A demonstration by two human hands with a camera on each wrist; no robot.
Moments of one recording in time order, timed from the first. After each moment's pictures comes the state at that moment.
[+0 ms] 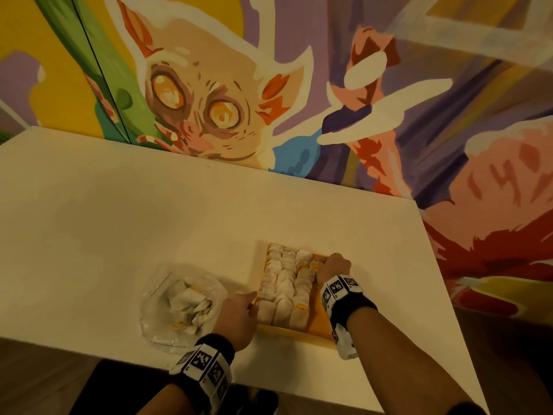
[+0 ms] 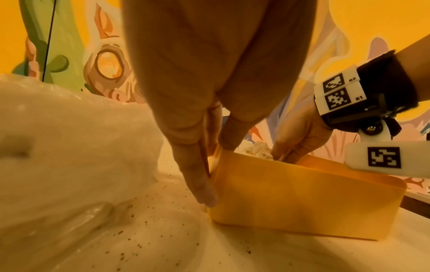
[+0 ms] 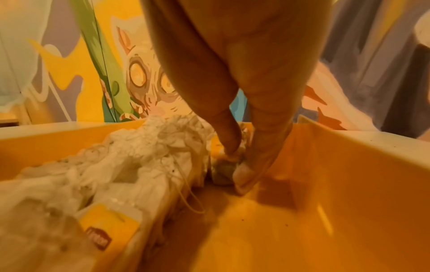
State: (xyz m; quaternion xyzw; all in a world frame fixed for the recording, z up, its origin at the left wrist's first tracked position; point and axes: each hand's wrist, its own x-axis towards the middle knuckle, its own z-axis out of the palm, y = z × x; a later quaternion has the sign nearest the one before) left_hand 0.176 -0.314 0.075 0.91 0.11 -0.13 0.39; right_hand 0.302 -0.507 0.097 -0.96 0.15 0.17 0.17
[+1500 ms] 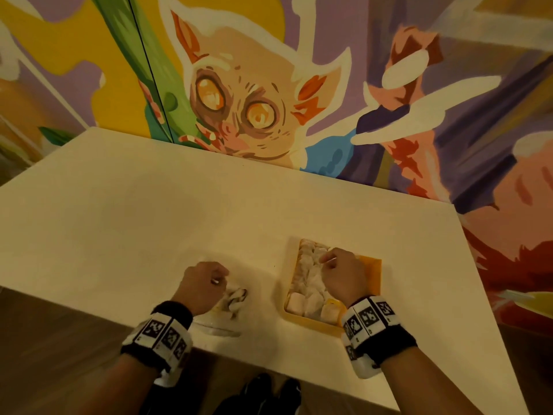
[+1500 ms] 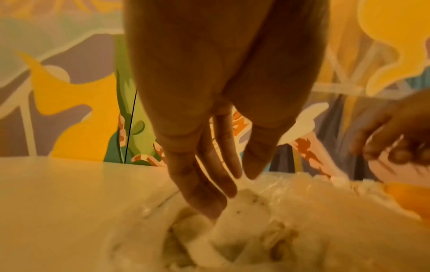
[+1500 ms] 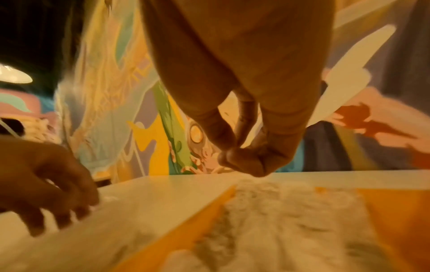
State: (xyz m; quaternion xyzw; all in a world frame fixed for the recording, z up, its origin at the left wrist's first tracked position) left_hand 0.165 -0.189 0.113 0.92 0.16 -0.08 0.35; right_hand 0.243 -0.460 0.140 -0.93 0.04 0.11 0.35
